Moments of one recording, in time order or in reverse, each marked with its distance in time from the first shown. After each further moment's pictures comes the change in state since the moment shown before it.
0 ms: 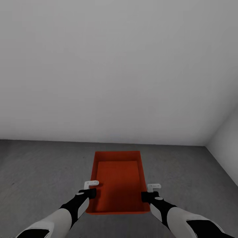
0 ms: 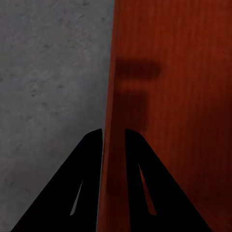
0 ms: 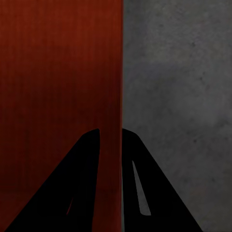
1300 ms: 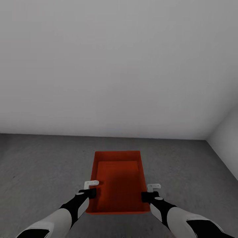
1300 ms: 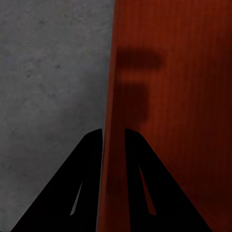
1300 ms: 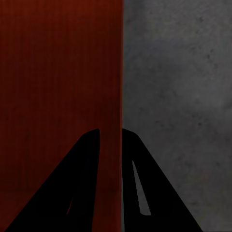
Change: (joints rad) left arm 0.000 0.000 -0.001 0.000 0.000 0.000 0.000; right arm 0.000 0.000 -0.001 0.000 0.001 0.000 0.000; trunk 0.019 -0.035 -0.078
